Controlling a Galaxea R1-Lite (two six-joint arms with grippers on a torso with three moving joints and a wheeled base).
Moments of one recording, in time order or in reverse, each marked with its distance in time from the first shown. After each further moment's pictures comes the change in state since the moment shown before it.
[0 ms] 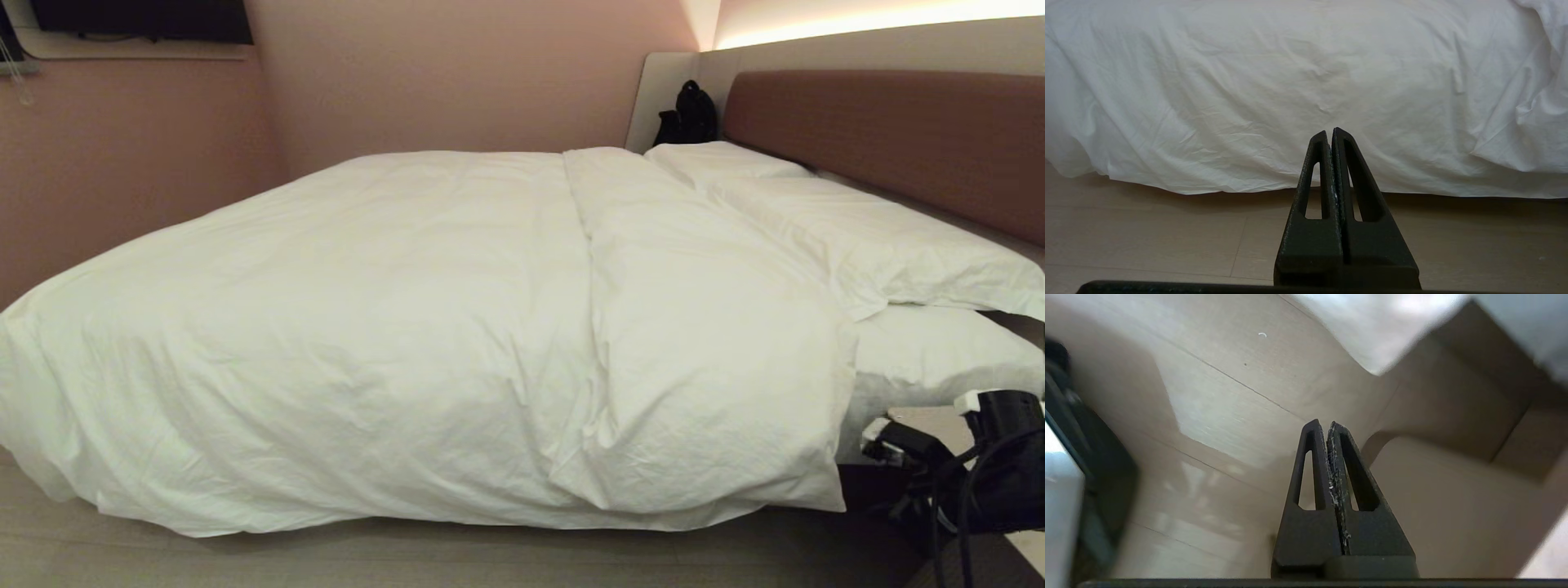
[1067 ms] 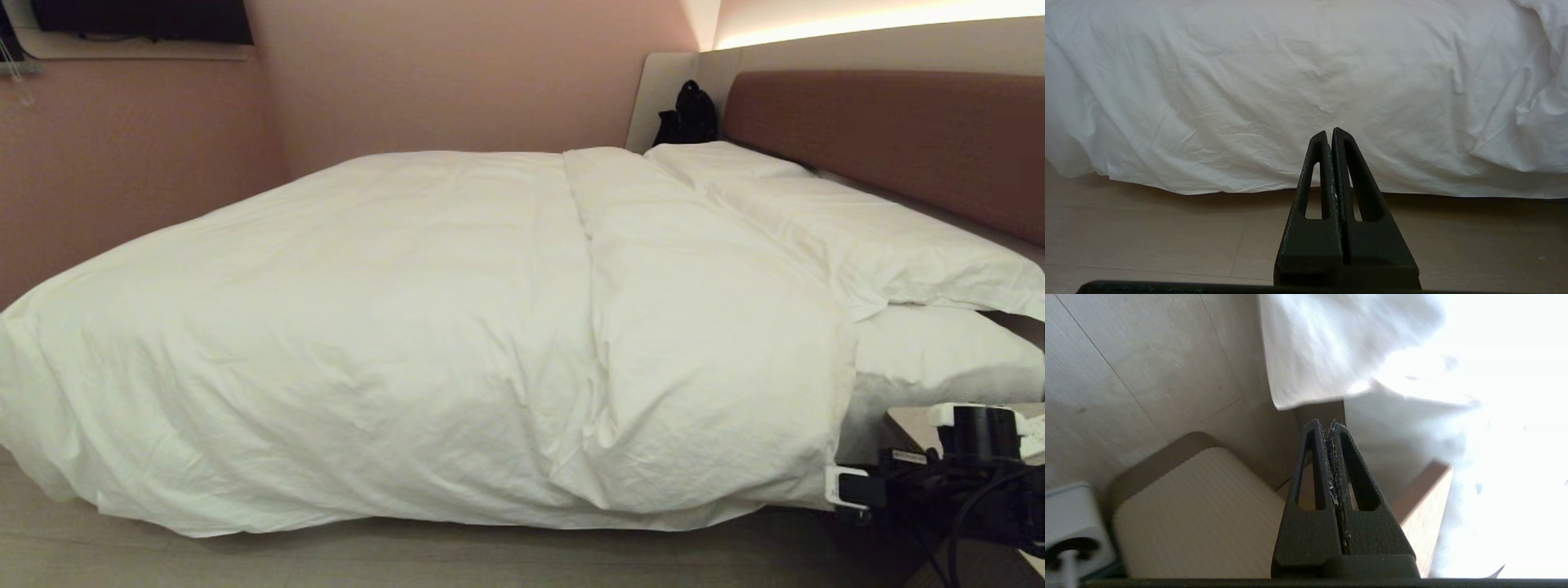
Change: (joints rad) left arm 0.000 0.000 0.000 0.000 0.000 0.000; right arm 0.090 0.107 0.169 -0.543 -0.155 -0.681
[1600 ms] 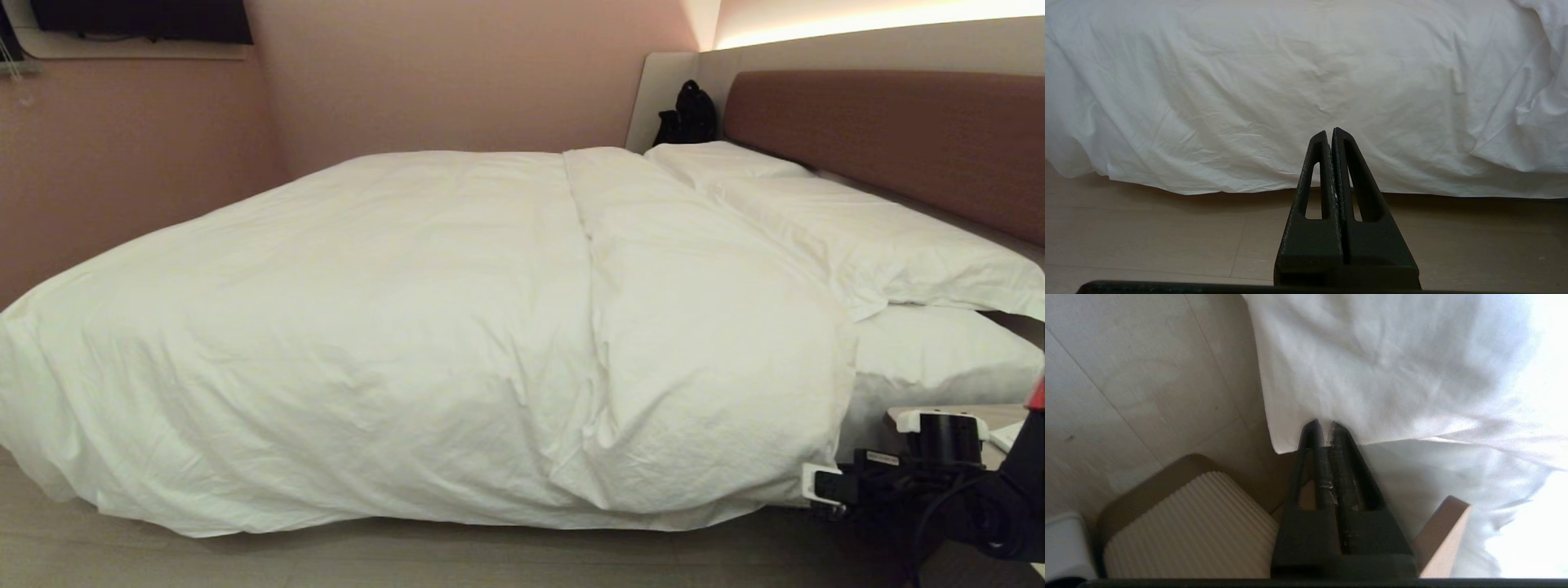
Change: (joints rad) left arm 0.000 0.000 0.000 0.000 0.000 0.000; right arm 0.029 0.147 -0.043 -0.124 0.006 0.066
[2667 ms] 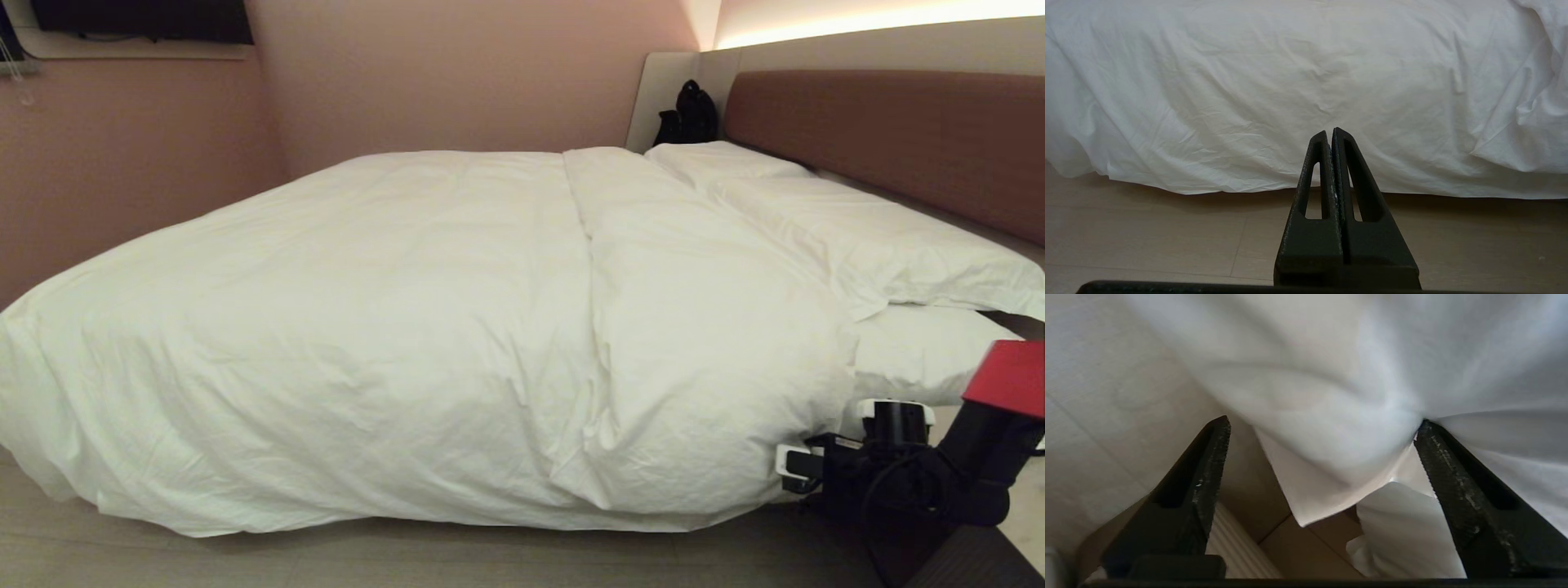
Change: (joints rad) left arm 0.000 0.000 0.000 0.000 0.000 0.000; right arm -0.005 0.206 -0.305 0.109 -0.009 0.028
